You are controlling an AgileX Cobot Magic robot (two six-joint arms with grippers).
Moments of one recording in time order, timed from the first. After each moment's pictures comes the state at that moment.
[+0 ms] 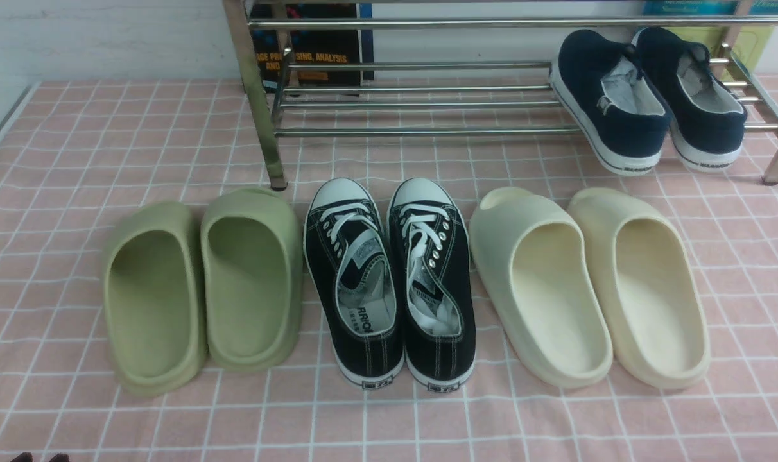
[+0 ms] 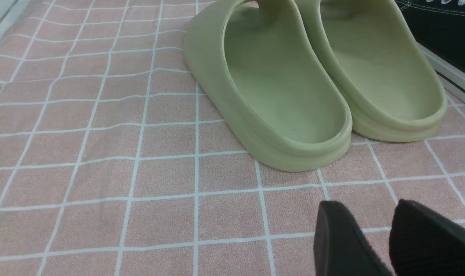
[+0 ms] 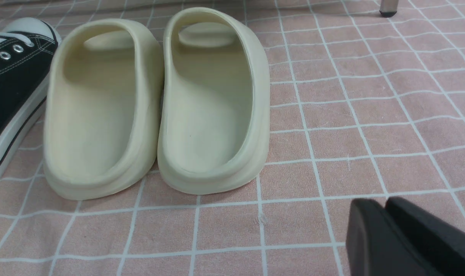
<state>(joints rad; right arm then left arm) -0.04 -0.01 0.01 0.15 0.38 -0.01 -0.06 -0.01 0.02 -0.03 0.39 0.07</state>
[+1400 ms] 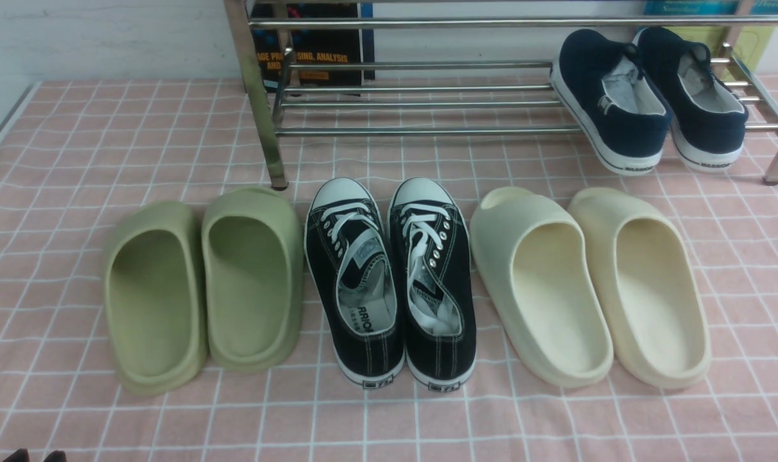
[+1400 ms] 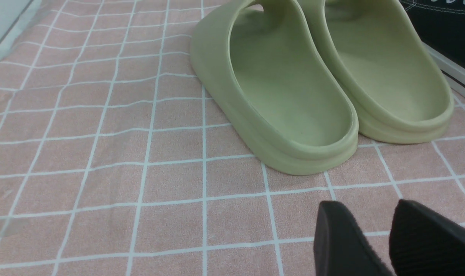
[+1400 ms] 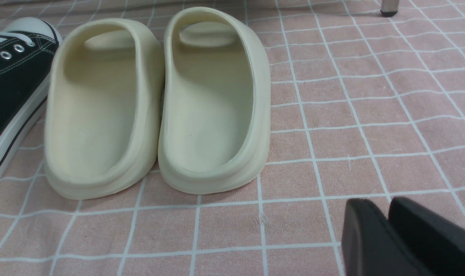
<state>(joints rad) -0.04 -0.01 0.01 0.15 0.38 -0.01 -0.06 -0.01 0.02 0.00 0.35 0.07</state>
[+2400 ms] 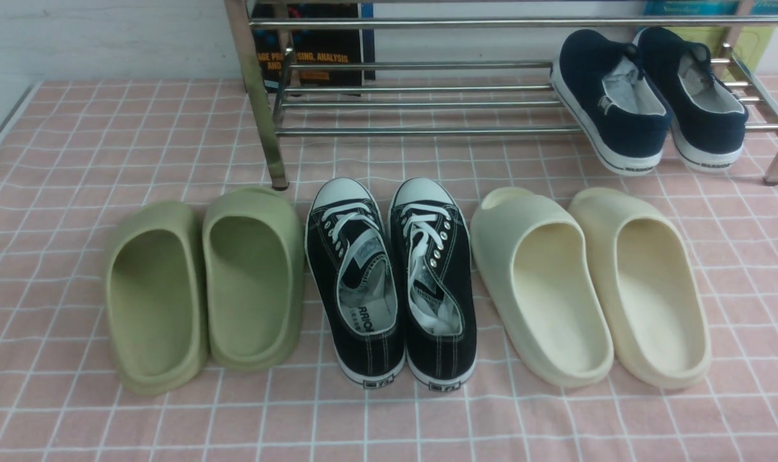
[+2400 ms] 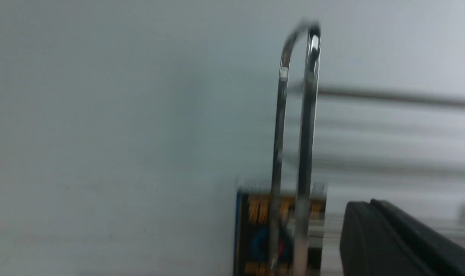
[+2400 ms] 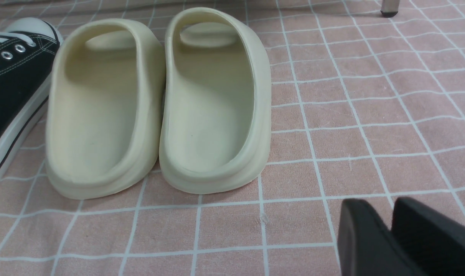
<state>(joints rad) -0.04 -0.01 0.01 0.15 0.38 -0.01 -0.06 0.21 -0.52 -0.07 0.08 0.03</state>
